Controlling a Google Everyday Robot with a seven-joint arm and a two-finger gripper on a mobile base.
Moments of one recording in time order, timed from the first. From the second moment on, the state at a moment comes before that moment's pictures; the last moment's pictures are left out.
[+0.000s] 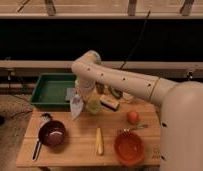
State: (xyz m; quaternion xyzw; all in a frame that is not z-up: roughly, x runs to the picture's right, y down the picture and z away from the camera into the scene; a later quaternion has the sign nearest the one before) arm -0.091 0.038 0.782 -0.22 -0.22 -0.44 0.85
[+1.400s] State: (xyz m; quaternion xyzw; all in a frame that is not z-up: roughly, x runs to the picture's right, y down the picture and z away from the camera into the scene) arm -0.205 -0.050 0.855 -0.15 -0.21 -0.35 0.90
